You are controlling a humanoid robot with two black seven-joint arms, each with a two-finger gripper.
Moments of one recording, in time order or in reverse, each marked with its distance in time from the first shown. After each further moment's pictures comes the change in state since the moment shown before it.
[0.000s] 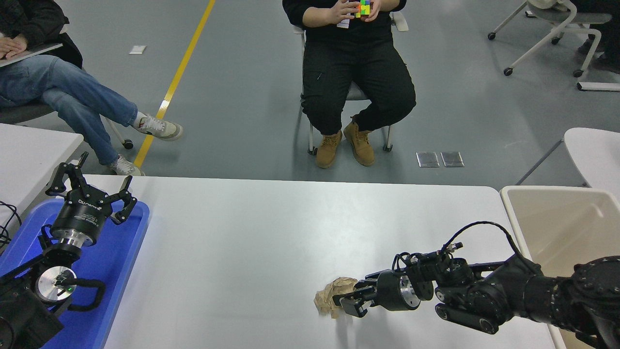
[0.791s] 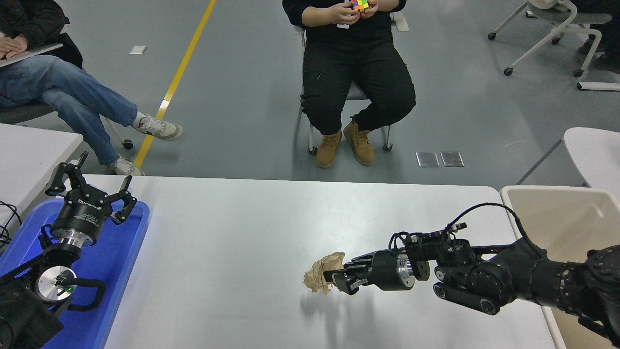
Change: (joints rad) left arm 0.000 0.000 0.000 0.000 0.000 0.000 0.000; right arm 0.104 -0.087 0.108 0.149 0.061 0.004 0.066
